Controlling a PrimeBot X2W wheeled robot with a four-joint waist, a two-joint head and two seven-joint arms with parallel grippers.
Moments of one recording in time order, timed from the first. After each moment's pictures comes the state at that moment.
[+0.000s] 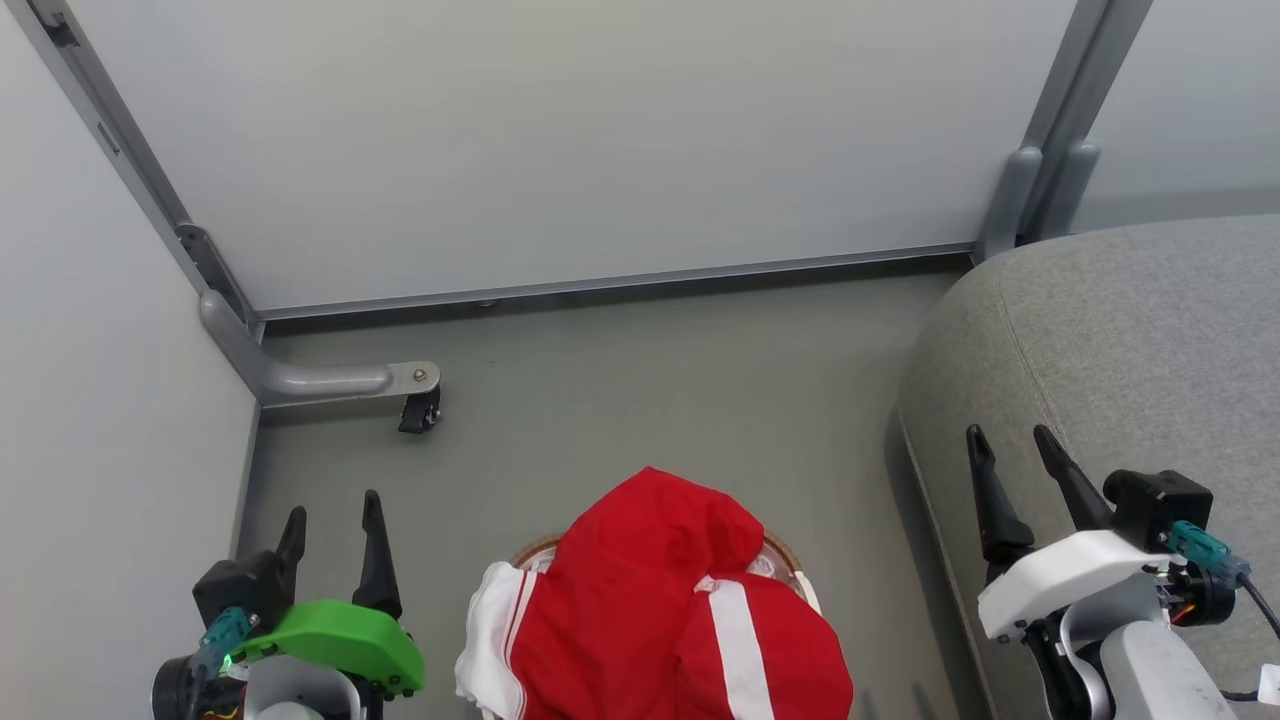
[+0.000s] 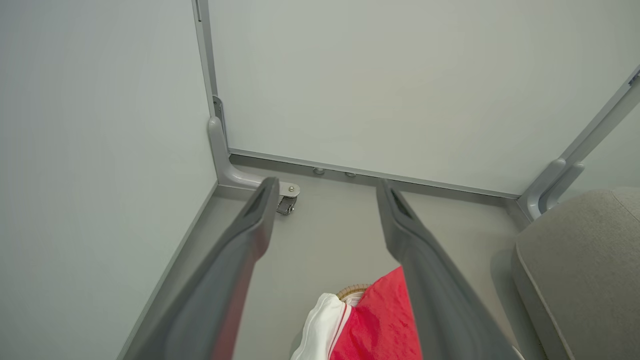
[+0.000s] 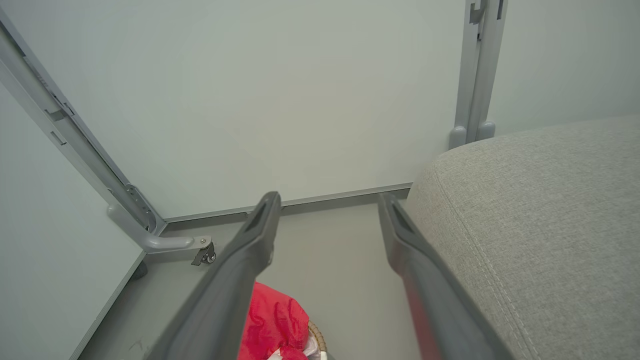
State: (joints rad) left arm -0.12 0.07 -0.09 0.41 -0.36 -0.01 -0.19; right arm -0.17 -0.09 0.01 0.33 0.33 0.13 -0.18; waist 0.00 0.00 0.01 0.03
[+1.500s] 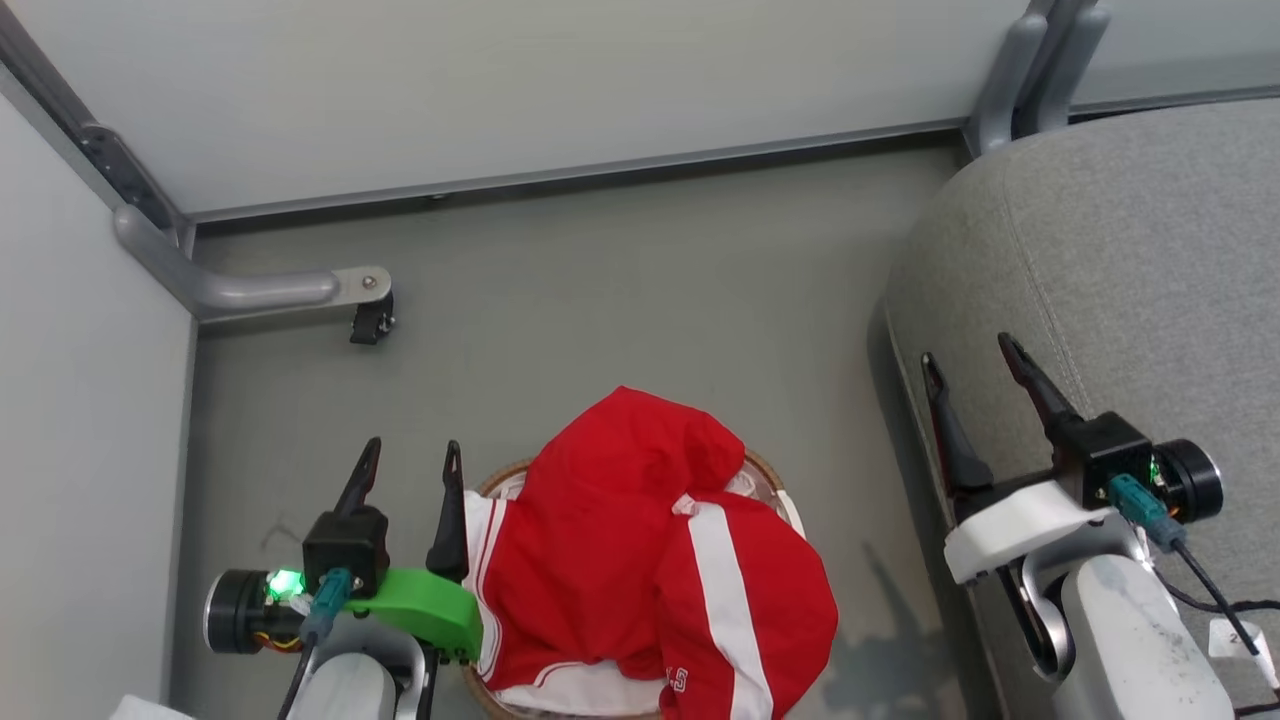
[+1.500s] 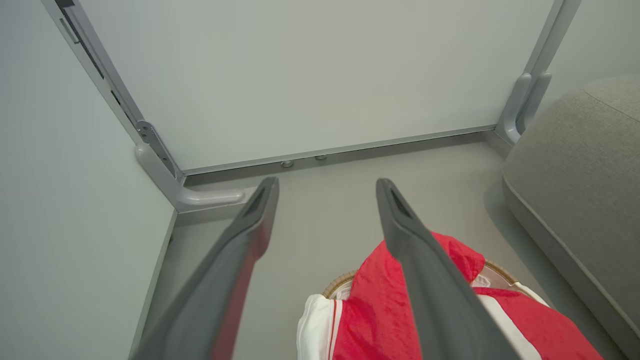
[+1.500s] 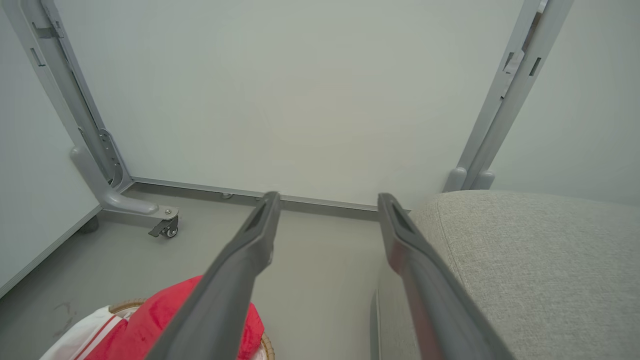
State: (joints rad) left arm -0.19 0.05 -0.19 0.43 -0.11 -0.01 -0.26; right arm -0.25 -0.07 0.04 0.27 0.03 0.13 -0.26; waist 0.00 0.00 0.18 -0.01
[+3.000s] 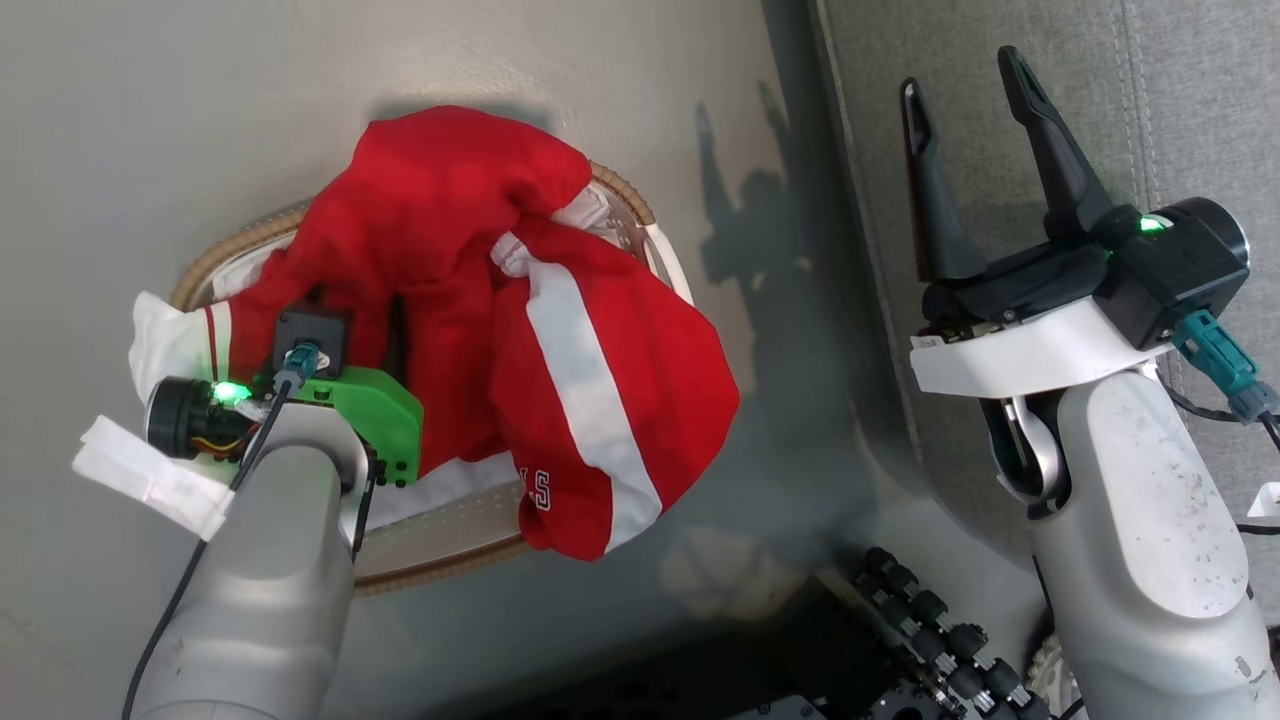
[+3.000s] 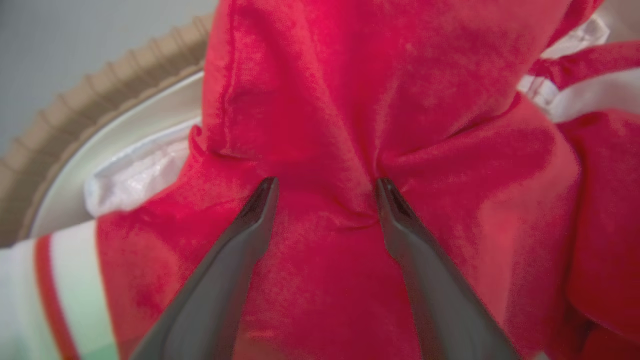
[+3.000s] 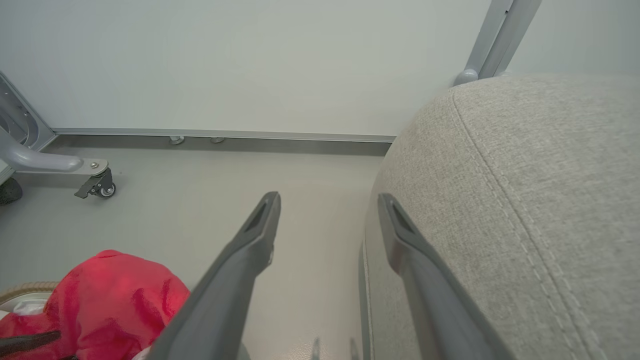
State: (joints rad) left arm -0.74 0.08 -0.20 1.05 -0.04 -0.06 -0.26; right arm -0.52 -0.05 0.12 0.04 0.13 0.13 -0.26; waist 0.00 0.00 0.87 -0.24
